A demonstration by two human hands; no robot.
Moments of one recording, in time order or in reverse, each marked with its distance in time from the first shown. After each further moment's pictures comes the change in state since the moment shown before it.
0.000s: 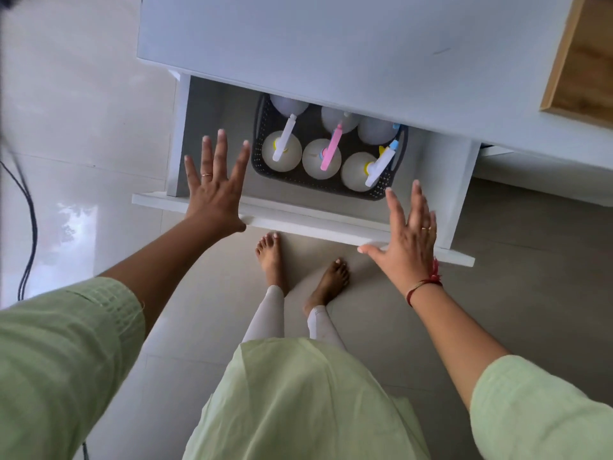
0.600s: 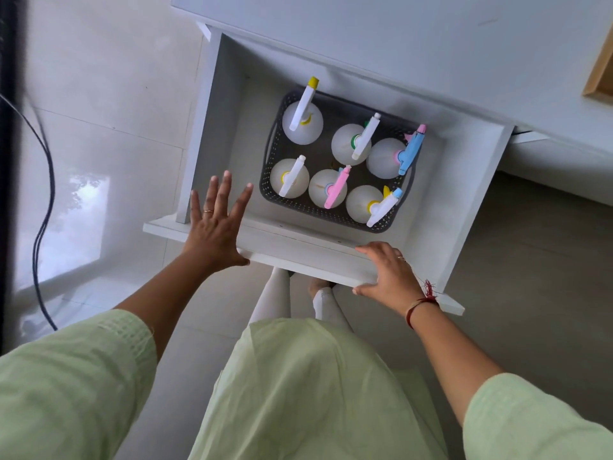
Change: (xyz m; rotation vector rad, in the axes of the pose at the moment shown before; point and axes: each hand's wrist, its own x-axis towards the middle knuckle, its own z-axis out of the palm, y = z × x) left_hand -0.096 -0.021 0.065 -0.018 -0.135 -0.031; right_hand -0.069 -0.002 0.041 0.192 -0.522 -0.072
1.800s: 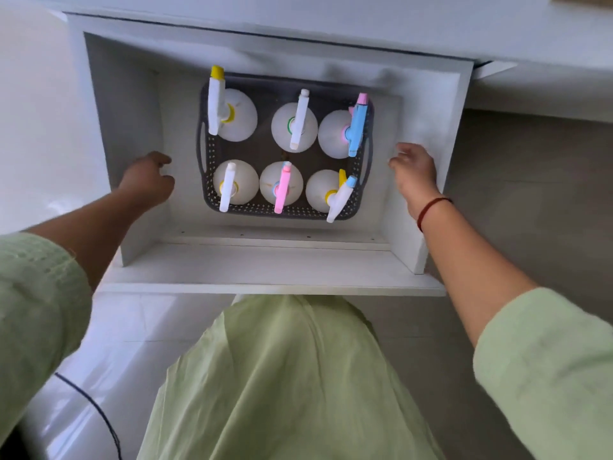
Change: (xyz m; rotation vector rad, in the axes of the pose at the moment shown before) left_hand 0.147 -0.025 -0.018 -0.436 -0.082 -0.335; right_hand 0.108 0.072 -0.081 0.853 0.480 0.555
